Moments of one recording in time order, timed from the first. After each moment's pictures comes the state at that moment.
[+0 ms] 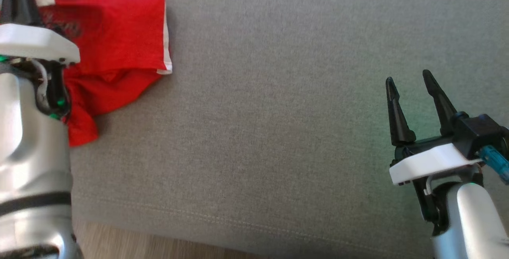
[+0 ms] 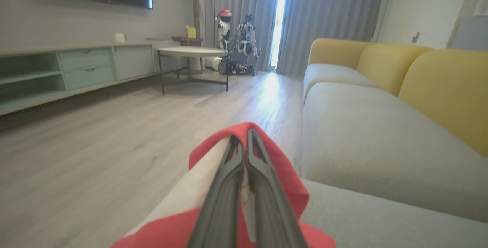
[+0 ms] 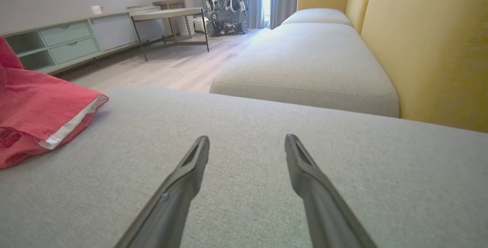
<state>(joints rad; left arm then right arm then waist) -0.78 0.17 0.09 0.66 -0.21 -0.04 -0.26 -0.13 -0.07 0.05 -0.05 0.05 0.13 0.02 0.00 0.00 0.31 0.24</state>
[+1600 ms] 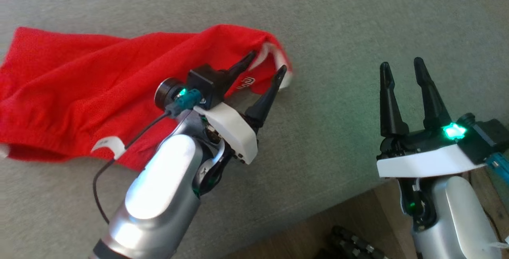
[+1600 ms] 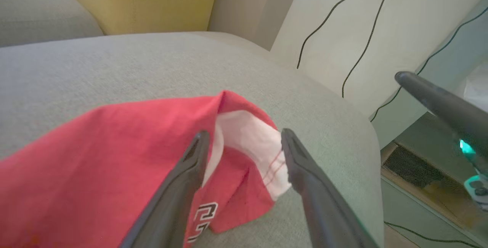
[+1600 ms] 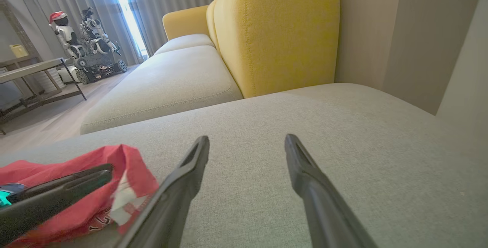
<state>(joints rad) -0.53 0.05 -0.58 0.27 -0.34 -0.09 0.00 -0.17 -0.05 0.12 -0.01 0.28 0.13 -0.17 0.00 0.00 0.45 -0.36</state>
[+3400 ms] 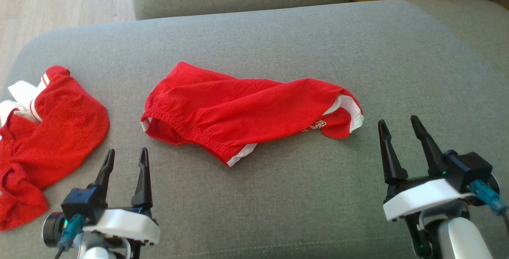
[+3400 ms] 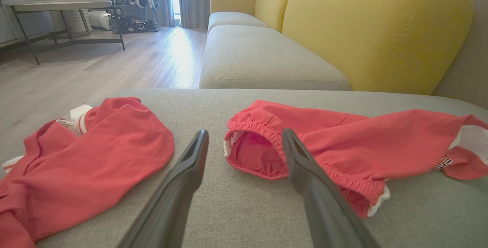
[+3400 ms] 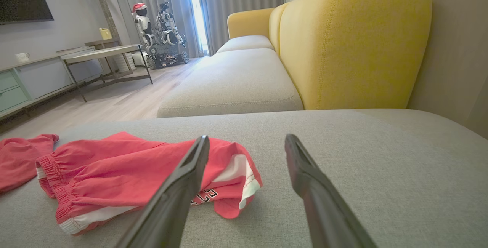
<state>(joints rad) 0.04 0.20 -0.24 0.10 -0.30 0.15 -0.25 0.00 -0.05 0.05 0.01 0.14 0.13 -0.02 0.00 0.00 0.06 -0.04</state>
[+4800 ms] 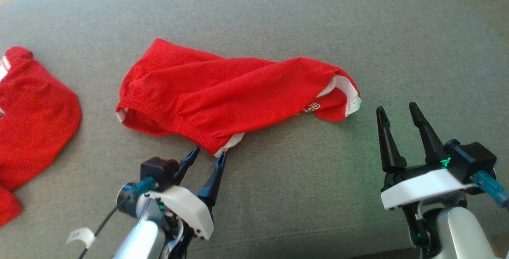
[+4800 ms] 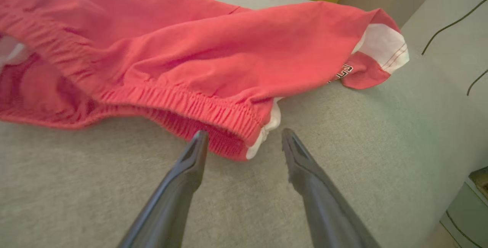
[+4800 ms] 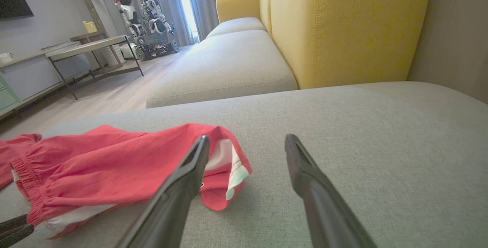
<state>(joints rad) -0.14 0.13 -0.46 0.29 -0.37 -0.04 -0.07 -0.04 -0.05 0.07 0.01 0.19 0.13 -0.03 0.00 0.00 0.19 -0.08</state>
